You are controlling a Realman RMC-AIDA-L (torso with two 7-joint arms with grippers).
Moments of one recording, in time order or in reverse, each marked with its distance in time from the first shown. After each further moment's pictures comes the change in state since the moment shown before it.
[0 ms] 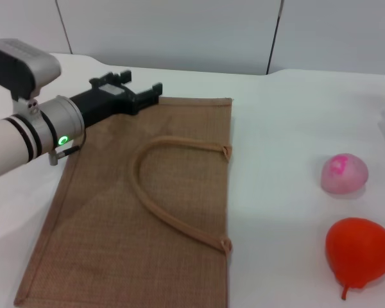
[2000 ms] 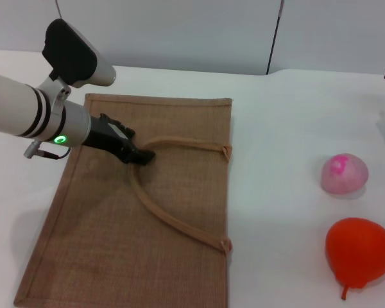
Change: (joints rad) left arm 0.008 -0.002 0.186 0.519 1.085 -0.151 -0.923; right arm 0.006 0.000 0.000 0.000 0.000 0.013 0.000
